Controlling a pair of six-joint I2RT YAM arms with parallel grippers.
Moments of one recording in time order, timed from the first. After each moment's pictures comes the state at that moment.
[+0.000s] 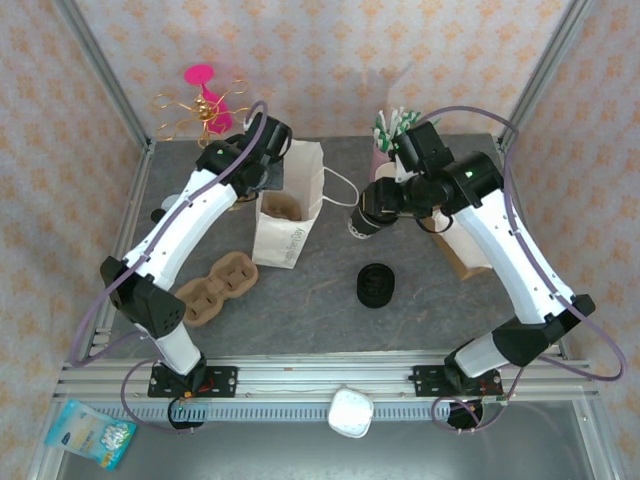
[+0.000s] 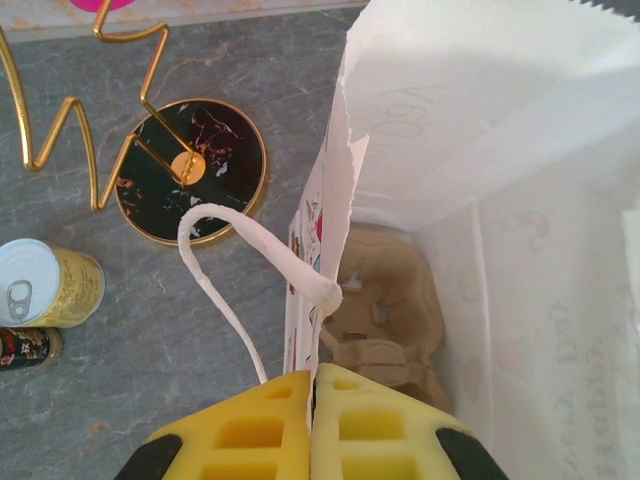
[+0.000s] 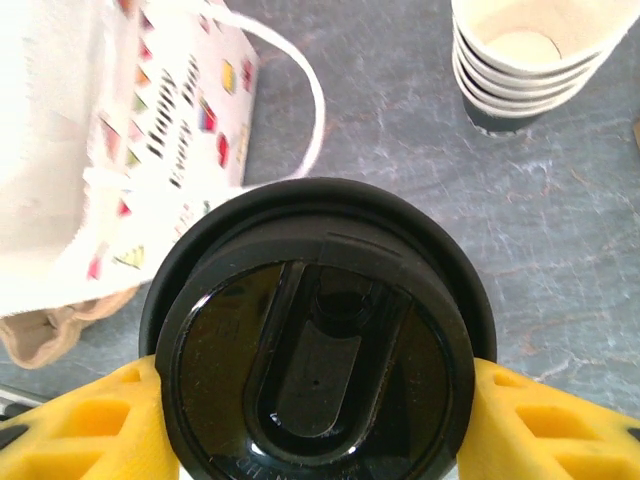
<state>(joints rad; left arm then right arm) -0.47 1.70 1.88 -1.14 -0.39 -0.40 0.56 1.48 1.88 -1.38 -0.06 0.51</state>
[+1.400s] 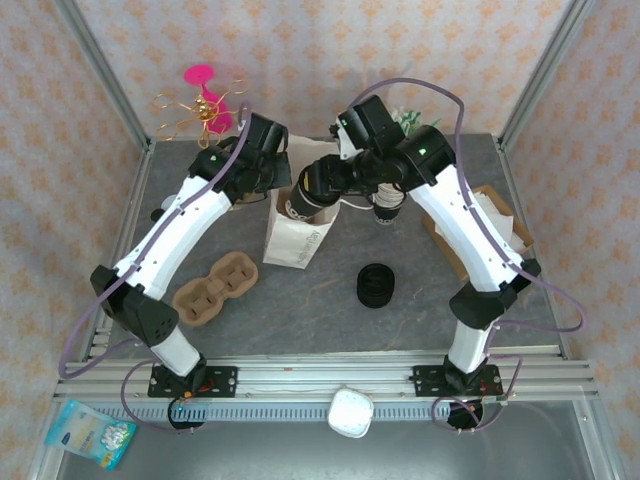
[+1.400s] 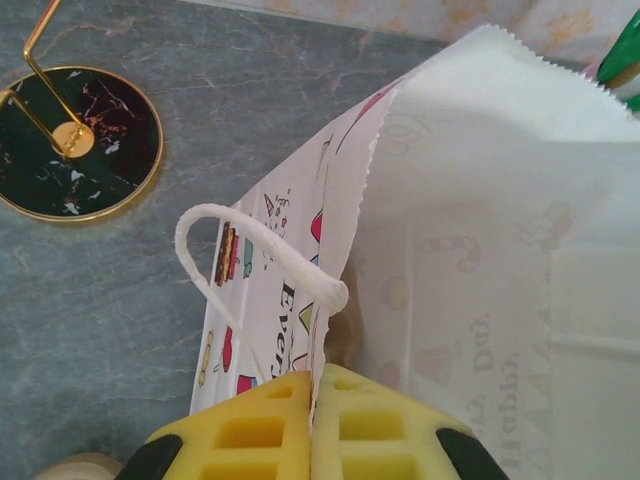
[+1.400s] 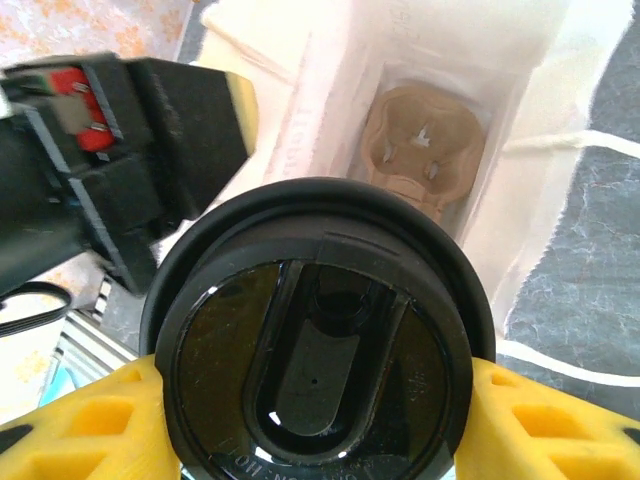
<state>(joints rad) -0.48 1.62 1.82 -1.04 -0.23 -0.61 0.73 1.79 2.32 -1.39 -0.14 0.55</state>
